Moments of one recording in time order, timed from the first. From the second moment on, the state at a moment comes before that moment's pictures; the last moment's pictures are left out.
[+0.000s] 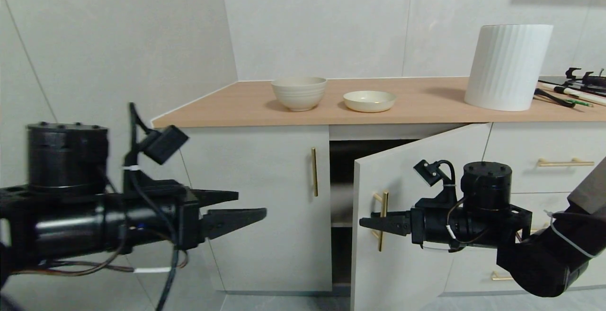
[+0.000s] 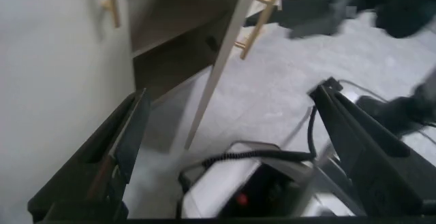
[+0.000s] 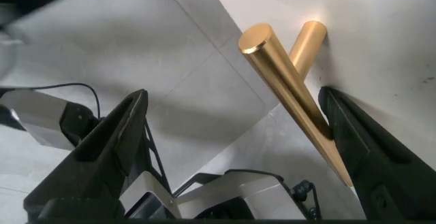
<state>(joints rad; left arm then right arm) -0.31 1.49 -0.68 -0.36 -0.61 -0.12 0.46 2.01 -0.61 -1.16 0.81 0.49</state>
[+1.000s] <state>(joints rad) -0.46 2.28 -0.98 -0.98 -0.54 -0.24 0.46 2.09 -0.65 -1.21 0.81 0.49</state>
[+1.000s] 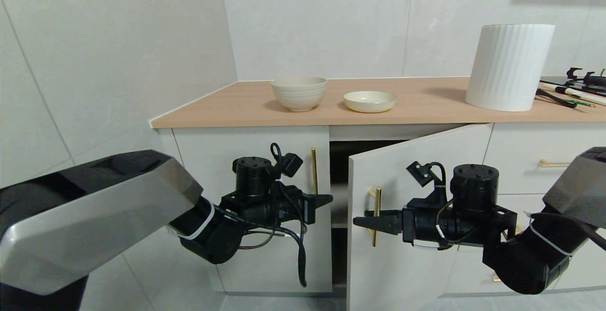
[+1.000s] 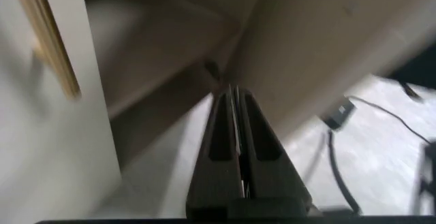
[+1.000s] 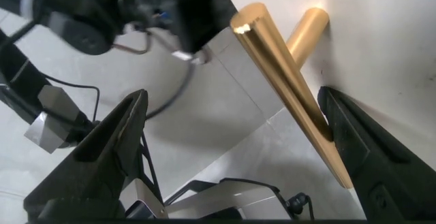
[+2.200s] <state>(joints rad) -0.60 2.40 -1.19 -1.02 -0.48 -0.31 0.34 2.04 -0.46 -1.39 0.81 0.47</state>
